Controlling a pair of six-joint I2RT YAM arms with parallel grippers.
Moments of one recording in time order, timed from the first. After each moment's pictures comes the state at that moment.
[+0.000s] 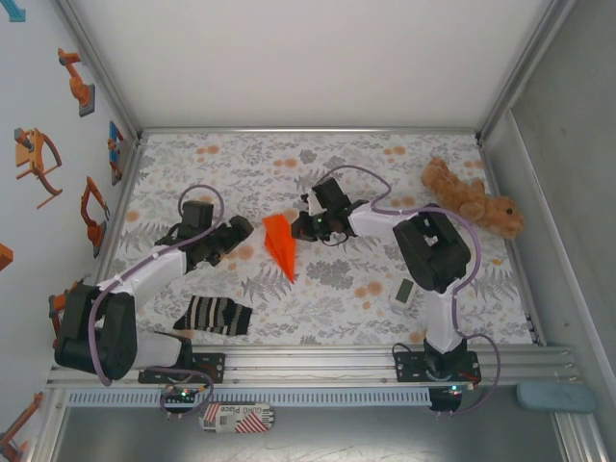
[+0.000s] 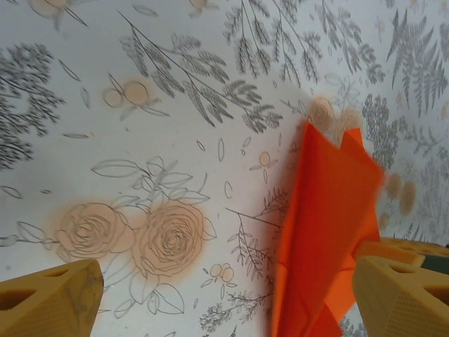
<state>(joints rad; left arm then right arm) -0.32 1.33 0.65 -0.22 0.20 -0.87 0.63 2.03 1.25 -0.13 -0.55 0.66</state>
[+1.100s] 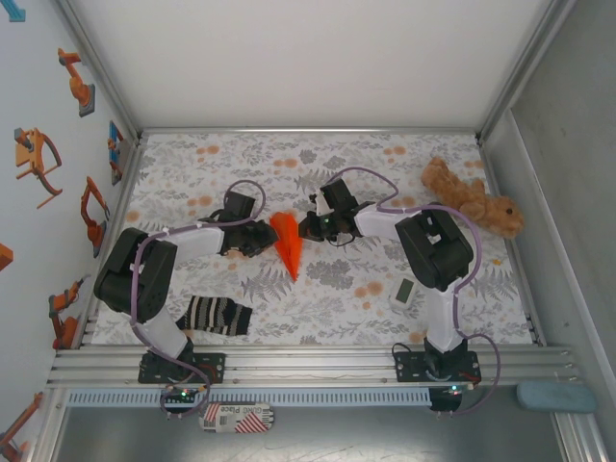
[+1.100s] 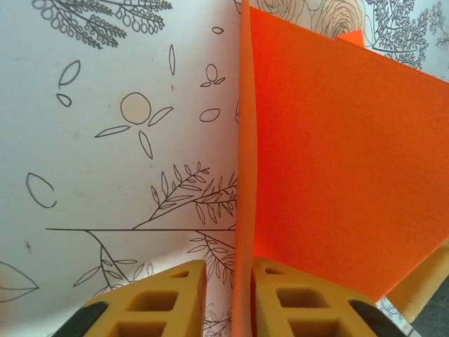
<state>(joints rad) -0.49 1.69 0.86 -0.16 0.30 -0.90 0.60 2.03 1.21 -0.10 -0.56 0.65</state>
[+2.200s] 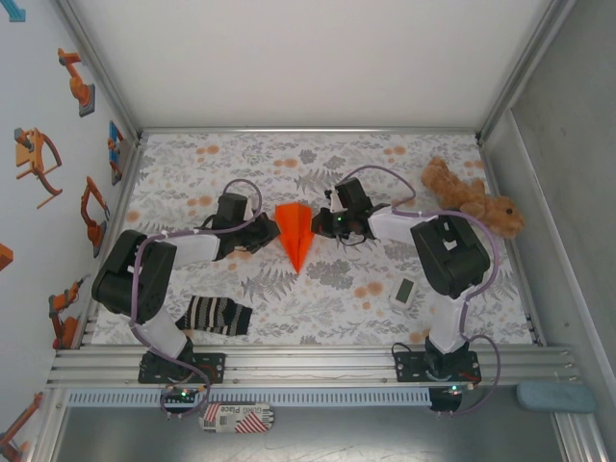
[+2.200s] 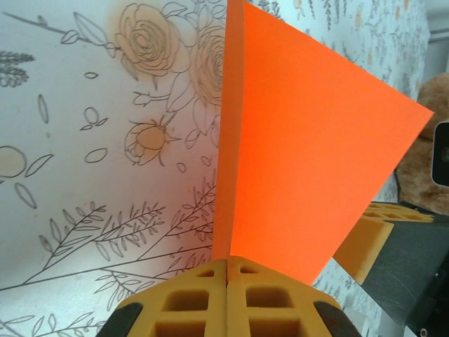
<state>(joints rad) -0.46 1.69 0.76 0.16 0.44 -0.92 0.54 1.92 1.10 -0.05 -0.48 0.66</state>
